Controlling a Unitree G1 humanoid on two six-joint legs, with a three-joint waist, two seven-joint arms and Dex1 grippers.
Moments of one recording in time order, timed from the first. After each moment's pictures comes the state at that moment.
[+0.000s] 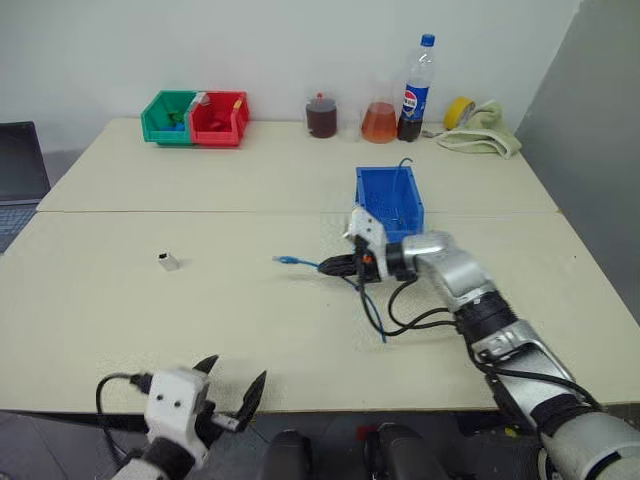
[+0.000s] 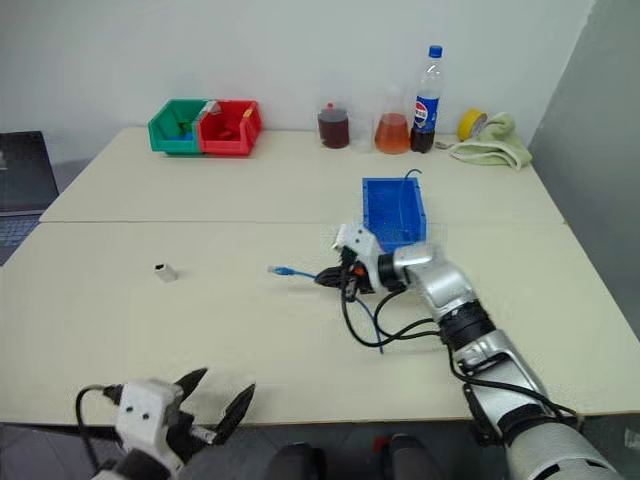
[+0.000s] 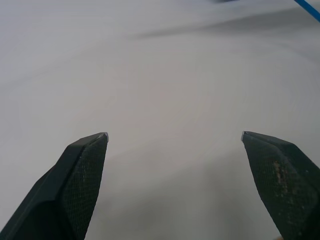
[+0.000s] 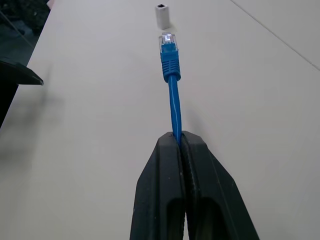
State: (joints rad) left arm 0.78 0.24 0.20 -0.80 -0.23 0.31 -0.45; right arm -0.86 -0.22 0.36 0.49 0.15 0.34 1.08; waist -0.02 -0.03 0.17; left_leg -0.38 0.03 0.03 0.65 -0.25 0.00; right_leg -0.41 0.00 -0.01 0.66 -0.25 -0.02
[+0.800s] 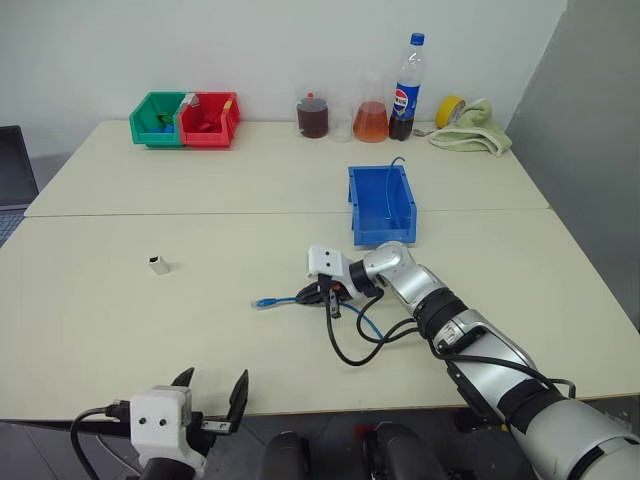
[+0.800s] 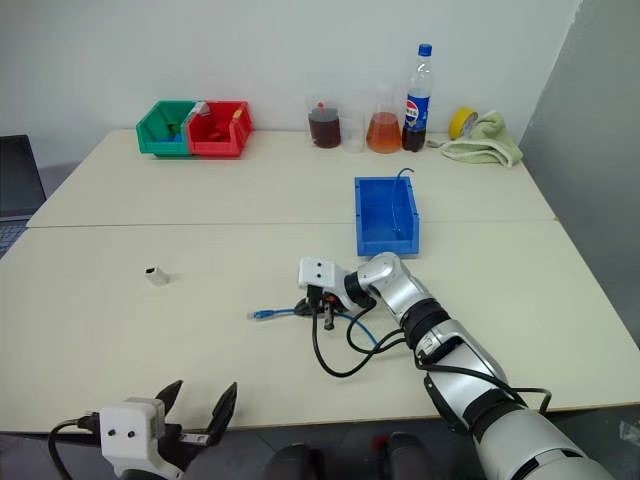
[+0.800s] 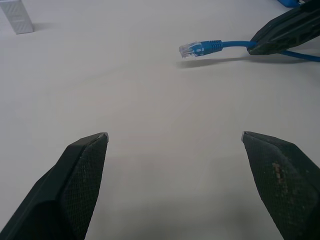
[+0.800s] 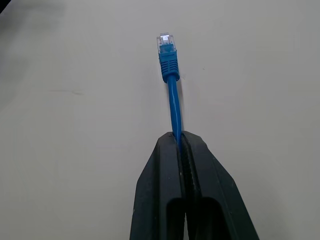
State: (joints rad) left arm 0.83 0.12 0.16 -0.74 -0.21 0.17 -0.31; right arm -0.98 -0.06 0.43 0.90 -0.08 -0.01 1.16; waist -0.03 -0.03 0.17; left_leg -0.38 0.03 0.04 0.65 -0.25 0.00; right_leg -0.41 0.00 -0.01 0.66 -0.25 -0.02
